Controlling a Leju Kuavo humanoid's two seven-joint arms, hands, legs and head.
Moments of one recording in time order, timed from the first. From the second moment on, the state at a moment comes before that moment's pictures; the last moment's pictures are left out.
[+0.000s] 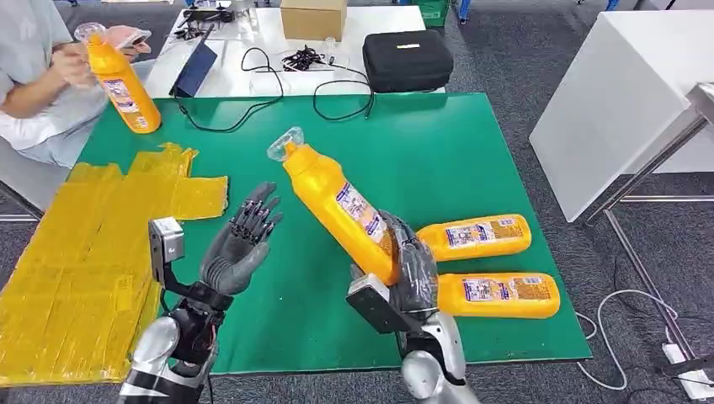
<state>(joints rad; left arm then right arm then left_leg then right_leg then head) -0.12 -0.10 -0.25 -1.53 0.30 -0.25 -0.12 -0.08 0.17 0.40 -1.36 0.78 -0.45 -0.20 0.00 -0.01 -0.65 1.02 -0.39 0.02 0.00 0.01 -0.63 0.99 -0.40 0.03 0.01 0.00</state>
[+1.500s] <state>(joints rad) -0.18 -0.07 -0.25 -1.40 0.43 -0.24 -0.14 -0.25 0.20 0.70 -1.09 0.89 -0.41 -0.22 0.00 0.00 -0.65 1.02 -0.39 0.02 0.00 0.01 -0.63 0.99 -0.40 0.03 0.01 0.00</state>
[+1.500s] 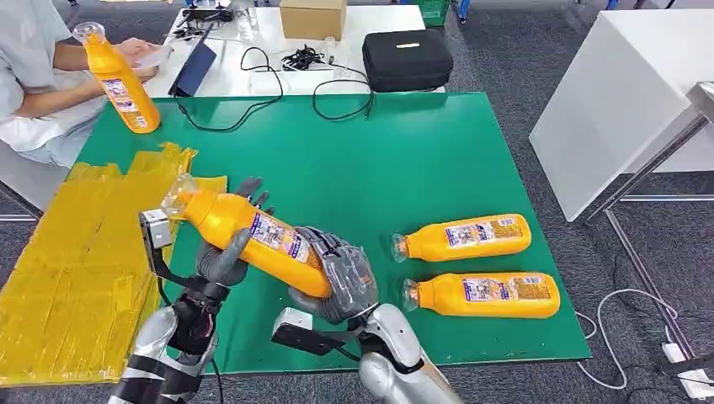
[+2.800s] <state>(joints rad) -0.18 -0.09 -0.25 -1.45 0.25 -0.05 -0.22 -0.20 0.20 0.72 -1.12 0.72 -0.38 -0.26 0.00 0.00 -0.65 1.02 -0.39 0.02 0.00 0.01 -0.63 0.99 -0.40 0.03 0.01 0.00</state>
